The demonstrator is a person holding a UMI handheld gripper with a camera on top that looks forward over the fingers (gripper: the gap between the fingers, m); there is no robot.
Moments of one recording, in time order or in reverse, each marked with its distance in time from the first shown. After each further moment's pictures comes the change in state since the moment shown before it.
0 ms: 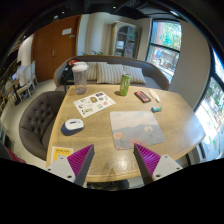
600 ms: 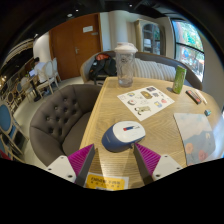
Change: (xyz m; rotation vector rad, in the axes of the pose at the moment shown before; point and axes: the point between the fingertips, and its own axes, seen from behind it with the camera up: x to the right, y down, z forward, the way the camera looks) arm -0.212 0.010 0.145 0.012 -0.280 -0.044
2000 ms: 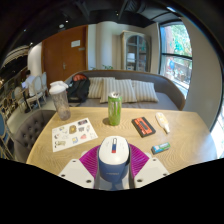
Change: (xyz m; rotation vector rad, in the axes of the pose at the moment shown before) arm 0.327 -0.140 -0.051 0.162 0.084 -0.013
